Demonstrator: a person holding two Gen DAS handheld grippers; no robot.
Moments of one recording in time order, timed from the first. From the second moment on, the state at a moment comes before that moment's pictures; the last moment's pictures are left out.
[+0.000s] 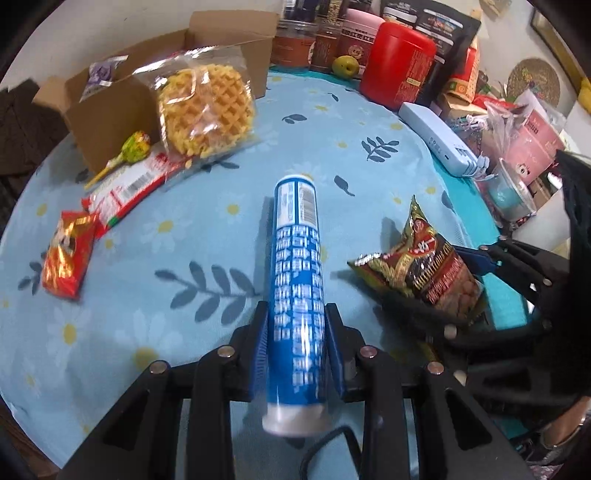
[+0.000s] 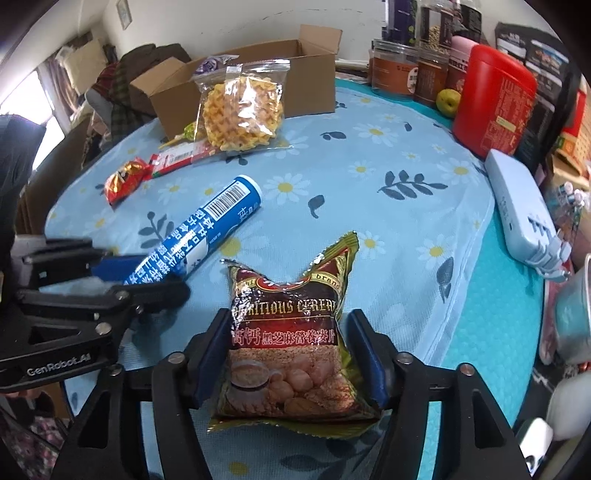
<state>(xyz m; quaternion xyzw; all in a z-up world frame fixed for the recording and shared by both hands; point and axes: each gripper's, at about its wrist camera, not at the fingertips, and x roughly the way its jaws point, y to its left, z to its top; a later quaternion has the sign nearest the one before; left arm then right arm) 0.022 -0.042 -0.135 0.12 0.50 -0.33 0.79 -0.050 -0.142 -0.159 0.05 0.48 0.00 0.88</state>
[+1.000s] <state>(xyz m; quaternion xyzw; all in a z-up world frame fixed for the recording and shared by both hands) 0.028 -0.038 -0.126 0.09 0.50 -0.34 0.79 -0.052 -0.141 -0.155 0.04 0.46 0.03 0.89</state>
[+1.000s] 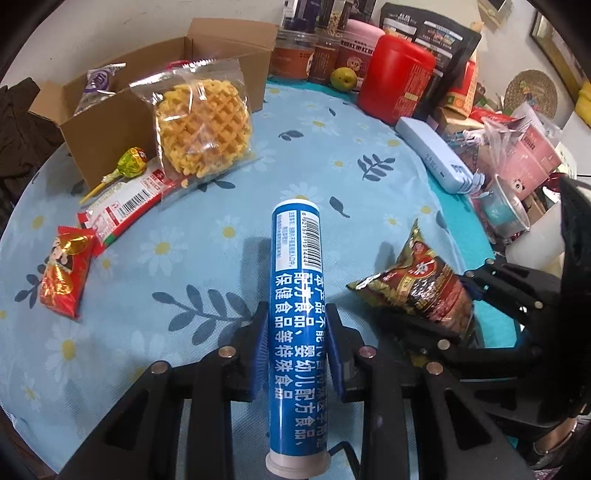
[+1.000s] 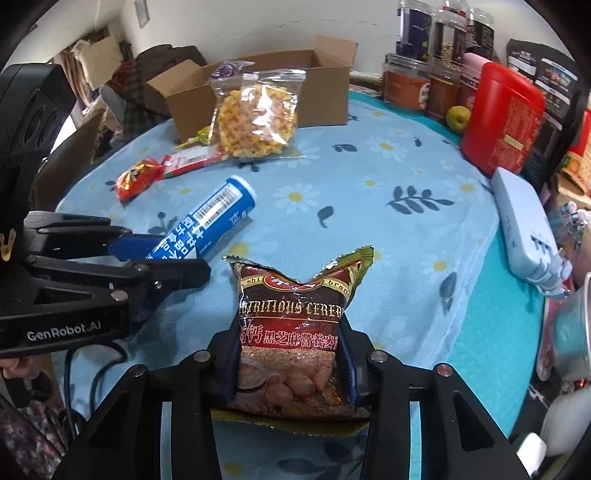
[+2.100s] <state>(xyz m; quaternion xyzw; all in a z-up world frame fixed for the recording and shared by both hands) 0.028 -0.010 -0.043 0.05 0.36 -0.36 0.86 -0.034 -0.136 -0.087 0.03 0.39 0.03 0.92</state>
